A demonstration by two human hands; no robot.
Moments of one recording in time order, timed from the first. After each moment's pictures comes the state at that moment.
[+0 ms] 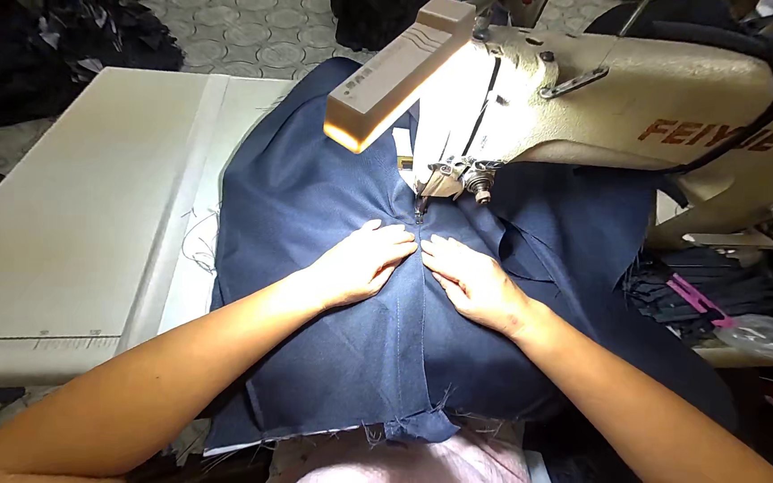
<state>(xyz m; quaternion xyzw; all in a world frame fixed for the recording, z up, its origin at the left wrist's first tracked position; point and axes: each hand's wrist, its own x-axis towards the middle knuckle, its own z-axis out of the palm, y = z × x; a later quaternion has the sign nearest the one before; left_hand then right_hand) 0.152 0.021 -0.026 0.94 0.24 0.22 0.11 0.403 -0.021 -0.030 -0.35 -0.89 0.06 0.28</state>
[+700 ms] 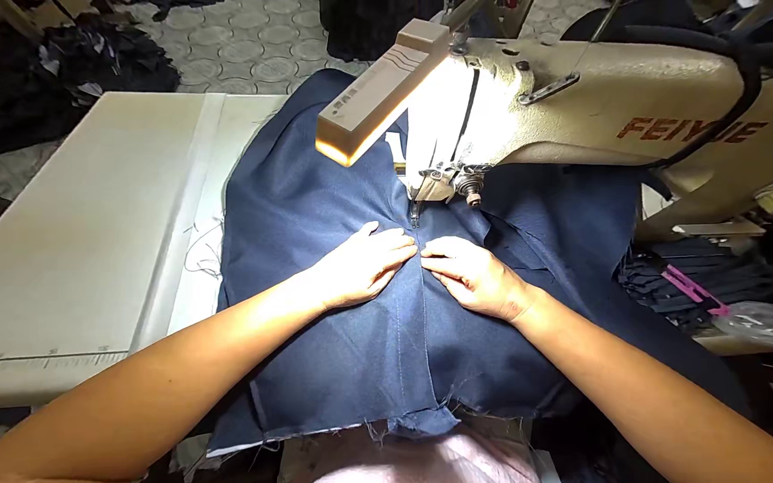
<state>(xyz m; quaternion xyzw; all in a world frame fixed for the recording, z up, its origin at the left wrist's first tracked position) 0.151 0.033 -0.032 0.96 0.21 0.20 0.07 0.412 -0.003 -0.030 -0.27 -0.91 0.08 0.31</state>
